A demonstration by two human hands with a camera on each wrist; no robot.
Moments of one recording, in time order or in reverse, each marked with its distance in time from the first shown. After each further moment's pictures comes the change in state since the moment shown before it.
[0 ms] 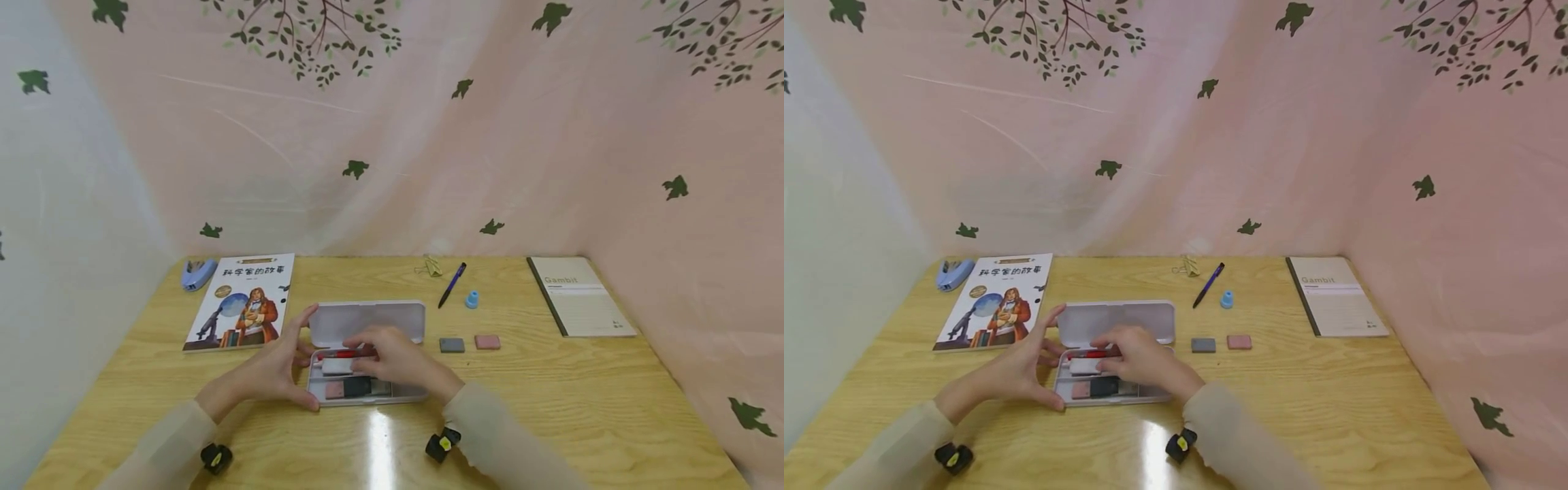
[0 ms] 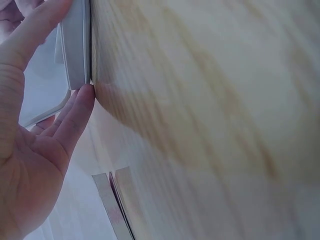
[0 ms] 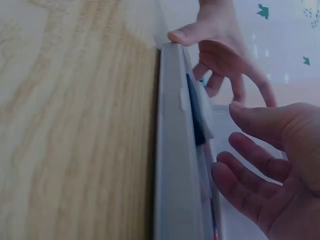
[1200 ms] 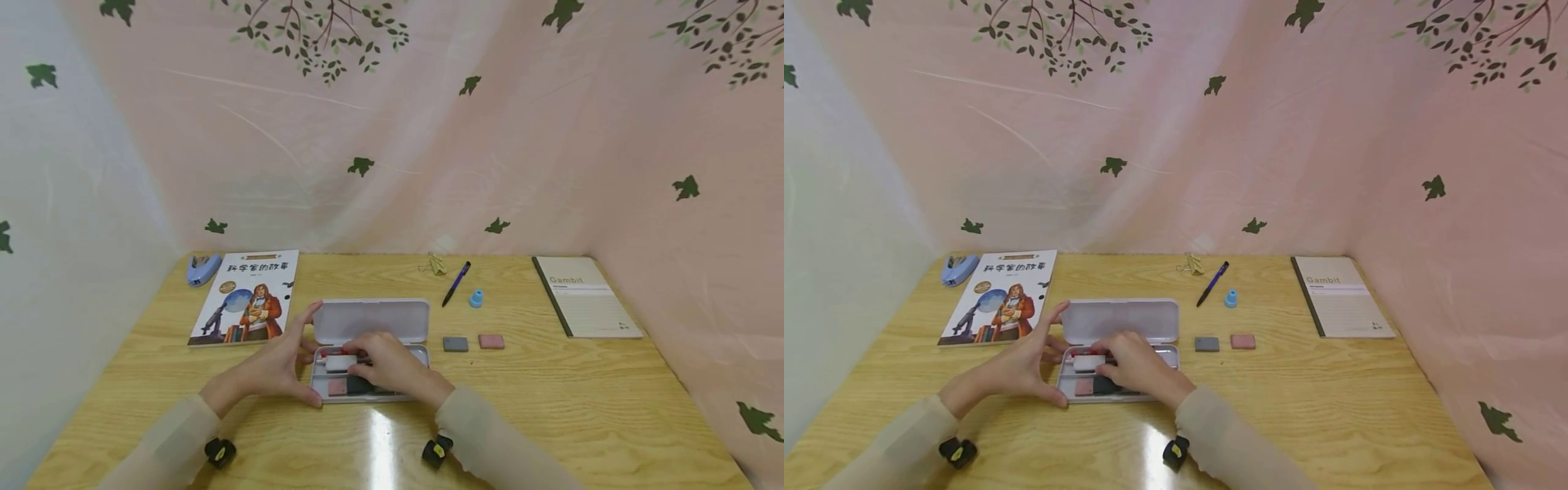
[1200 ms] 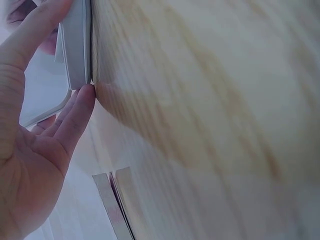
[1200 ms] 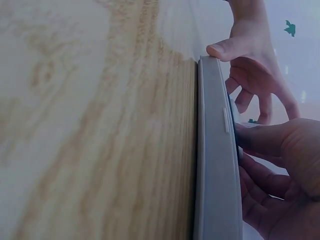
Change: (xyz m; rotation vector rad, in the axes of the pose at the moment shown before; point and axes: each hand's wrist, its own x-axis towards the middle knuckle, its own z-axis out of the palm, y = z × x) left_hand 0.000 -0.003 -0.001 0.011 -0.002 0.024; right_hand 0.008 -0.006 0.022 -0.087 -0.018 0.131
